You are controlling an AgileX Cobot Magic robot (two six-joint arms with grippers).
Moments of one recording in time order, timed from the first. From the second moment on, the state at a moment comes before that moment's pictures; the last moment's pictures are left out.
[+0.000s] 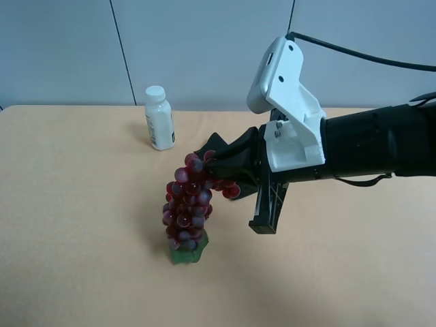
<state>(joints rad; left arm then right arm) -0.95 -0.01 -0.50 -0.03 1.07 0.04 0.60 1.36 -0.61 1.74 0.48 -2.20</state>
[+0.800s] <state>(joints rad) -0.60 -0.01 -0.50 -0.03 1.06 0.03 0.60 1.35 -0.61 1.74 0.42 -2.03</state>
